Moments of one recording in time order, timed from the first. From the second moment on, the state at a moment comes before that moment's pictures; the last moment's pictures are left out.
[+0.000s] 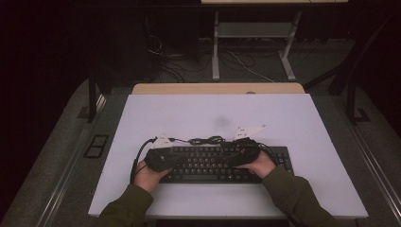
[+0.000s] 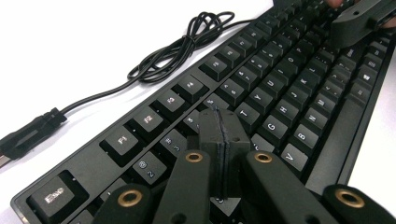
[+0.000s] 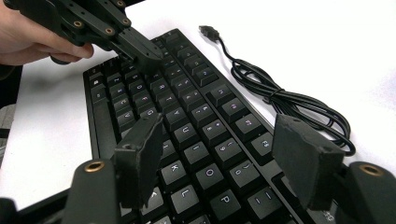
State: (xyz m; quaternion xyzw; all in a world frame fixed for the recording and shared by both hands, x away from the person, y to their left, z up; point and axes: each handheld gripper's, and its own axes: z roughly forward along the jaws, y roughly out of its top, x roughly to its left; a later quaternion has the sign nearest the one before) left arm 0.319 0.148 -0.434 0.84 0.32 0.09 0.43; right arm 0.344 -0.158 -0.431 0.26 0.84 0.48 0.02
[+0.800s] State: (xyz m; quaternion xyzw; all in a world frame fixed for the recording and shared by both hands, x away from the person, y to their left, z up) left arm 0.319 0.145 -0.438 0.84 0.32 0.08 0.42; right arm 0.343 -0.157 -0.431 0.26 0.84 0.48 0.02
